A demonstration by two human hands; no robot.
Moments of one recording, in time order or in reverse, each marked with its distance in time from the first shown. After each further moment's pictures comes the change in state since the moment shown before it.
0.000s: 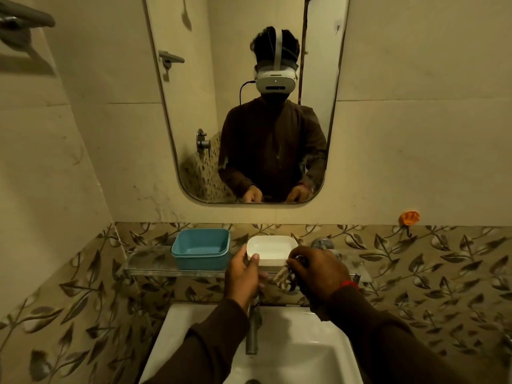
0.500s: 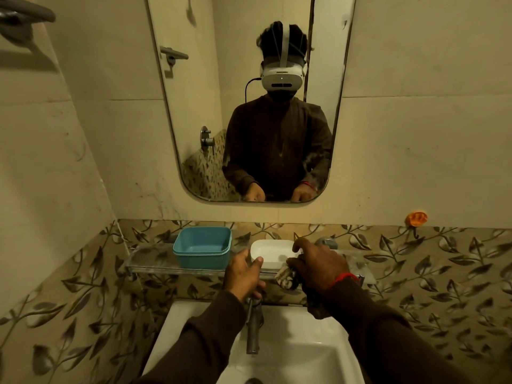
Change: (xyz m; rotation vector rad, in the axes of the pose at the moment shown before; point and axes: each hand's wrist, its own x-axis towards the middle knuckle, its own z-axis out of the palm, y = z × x) left_hand 0.005 0.008 -0.007 0.214 -0.041 -0.093; right_hand 0.019 0.004 0.006 -0.194 -0.018 -0.047
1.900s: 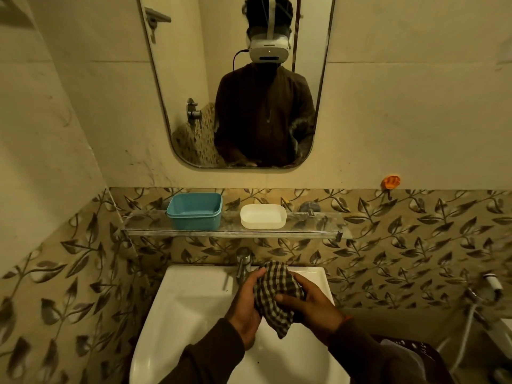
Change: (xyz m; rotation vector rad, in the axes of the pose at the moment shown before) left_hand -0.090 -0.098 0.027 -0.616 -0.266 -0.295; right_hand -0.152 0.004 0.047 1.413 -0.443 0.308
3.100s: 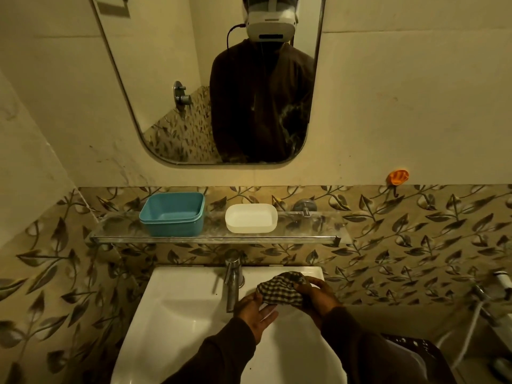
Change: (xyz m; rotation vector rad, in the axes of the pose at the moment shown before) left_hand 0.092 -0.055 0.000 -0.152 0.249 -0.212; right_hand 0.079 0.051 -0.083 0.402 0.547 0.314
